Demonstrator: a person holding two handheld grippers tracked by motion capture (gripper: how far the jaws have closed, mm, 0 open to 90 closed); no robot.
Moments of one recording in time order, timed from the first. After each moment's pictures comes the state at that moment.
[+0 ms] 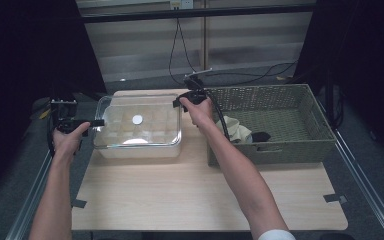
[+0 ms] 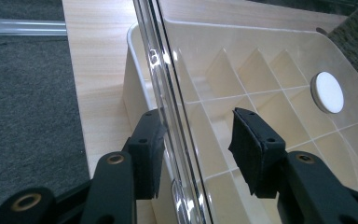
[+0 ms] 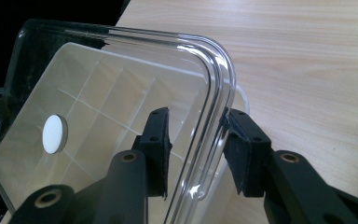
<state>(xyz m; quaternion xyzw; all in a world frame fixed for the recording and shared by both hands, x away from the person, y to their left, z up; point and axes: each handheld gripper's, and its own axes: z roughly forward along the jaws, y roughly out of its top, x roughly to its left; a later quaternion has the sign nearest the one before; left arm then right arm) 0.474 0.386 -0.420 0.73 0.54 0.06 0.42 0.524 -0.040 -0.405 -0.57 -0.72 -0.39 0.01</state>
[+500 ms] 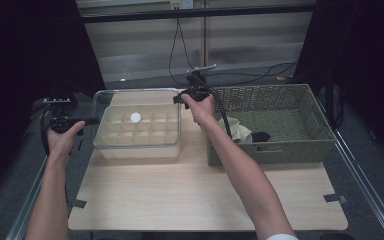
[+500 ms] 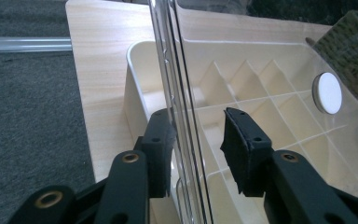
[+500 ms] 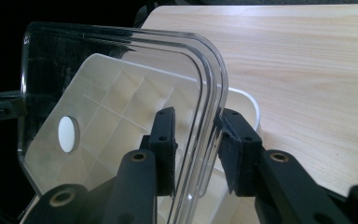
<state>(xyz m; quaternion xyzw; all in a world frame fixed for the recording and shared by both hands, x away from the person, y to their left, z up) 0.463 0.392 -0.405 0.72 0.53 0.08 0.44 0.513 -0.047 -0.383 -0.55 -0.71 -0.43 0.01</state>
